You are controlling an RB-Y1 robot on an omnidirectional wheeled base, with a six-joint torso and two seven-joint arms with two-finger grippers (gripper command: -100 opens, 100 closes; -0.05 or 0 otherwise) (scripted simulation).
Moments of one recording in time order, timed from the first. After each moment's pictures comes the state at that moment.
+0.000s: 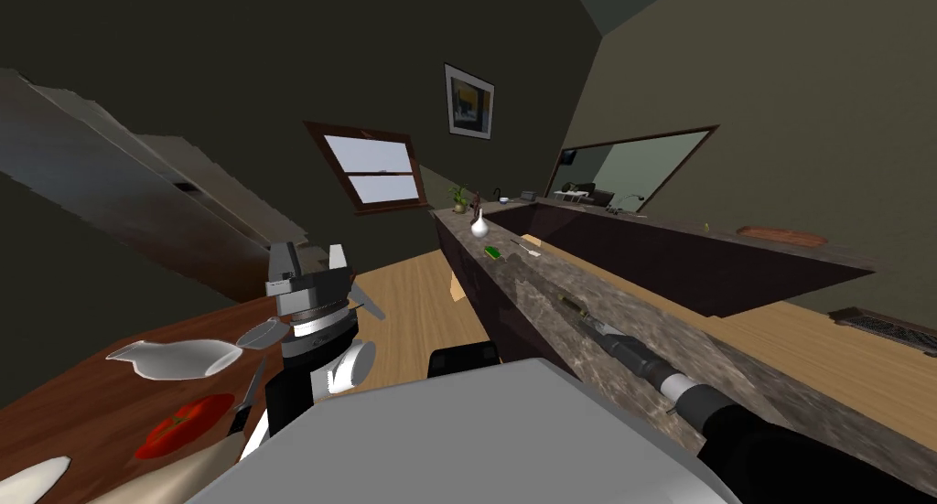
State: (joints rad) left arm 0.48 0.03 0.02 -2.33 0.09 -0.62 -0.13; right arm 1.25 -0.75 -0.36 -1.98 0.19 -0.37 0.30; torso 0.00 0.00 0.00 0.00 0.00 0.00
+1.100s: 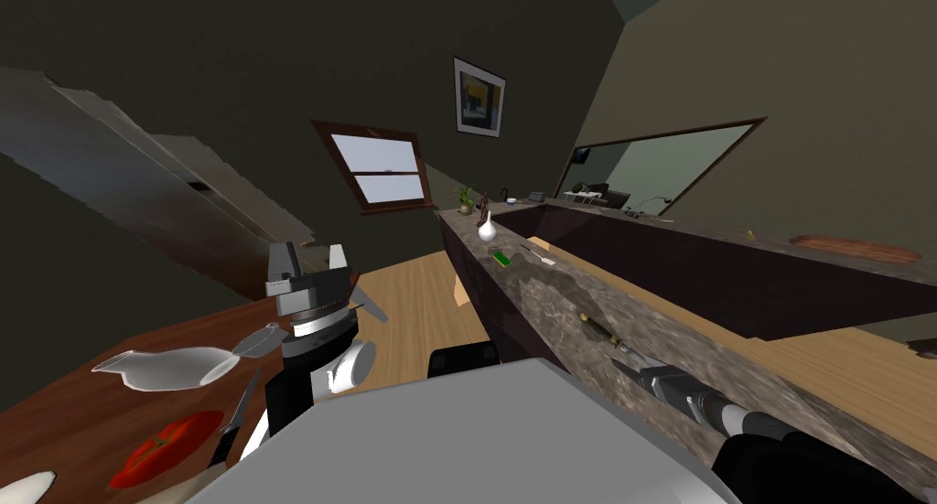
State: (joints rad) left arm 0.48 0.03 0.02 -2.33 0.09 -0.62 -0.13; right arm 1.43 -1.02 -0.36 -1.85 0.28 -0.28 0.34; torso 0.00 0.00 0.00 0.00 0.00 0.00
